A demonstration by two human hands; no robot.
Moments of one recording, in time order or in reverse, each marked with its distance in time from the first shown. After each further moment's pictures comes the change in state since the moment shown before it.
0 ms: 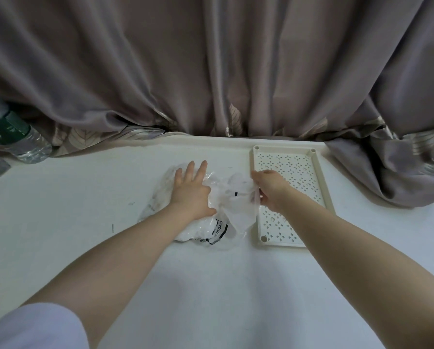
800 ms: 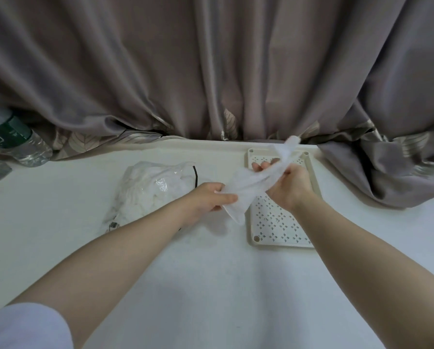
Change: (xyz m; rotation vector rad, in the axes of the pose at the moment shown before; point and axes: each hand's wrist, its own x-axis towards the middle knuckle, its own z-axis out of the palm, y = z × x) left_hand -0.016 0.033 -0.024 -1.593 -0.294 -0.024; right_hand -0.028 -0.006 -0.050 0.887 -0.288 -0.077
